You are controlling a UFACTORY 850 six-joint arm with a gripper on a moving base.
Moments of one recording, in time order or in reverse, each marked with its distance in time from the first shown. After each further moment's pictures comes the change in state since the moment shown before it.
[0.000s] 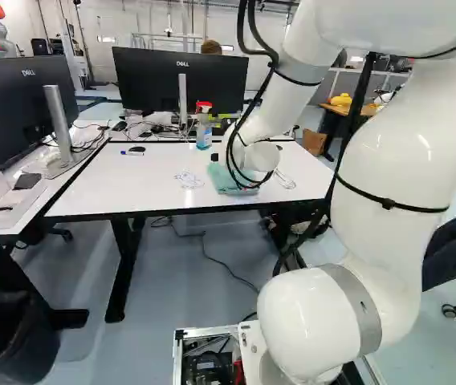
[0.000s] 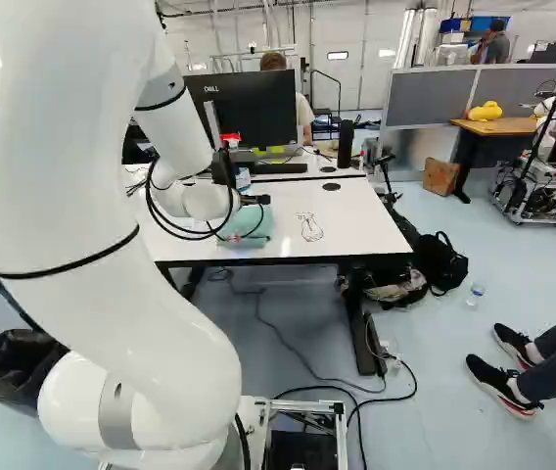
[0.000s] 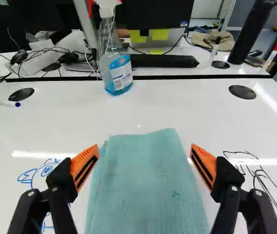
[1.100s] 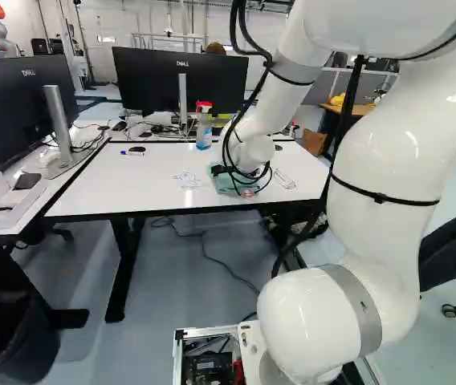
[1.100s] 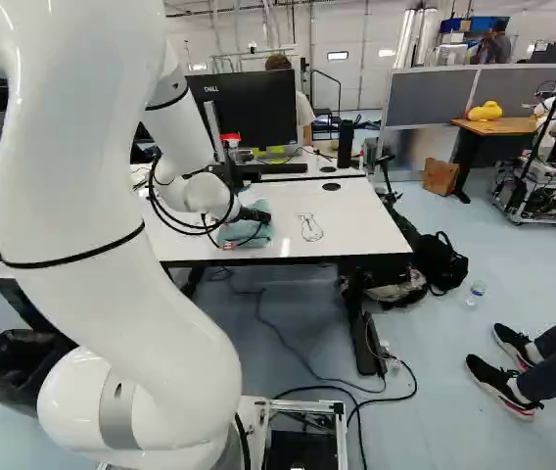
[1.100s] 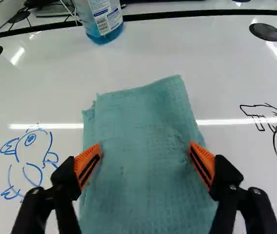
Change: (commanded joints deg) arm 0.3 -1.5 -1.7 3.3 -14.8 0.0
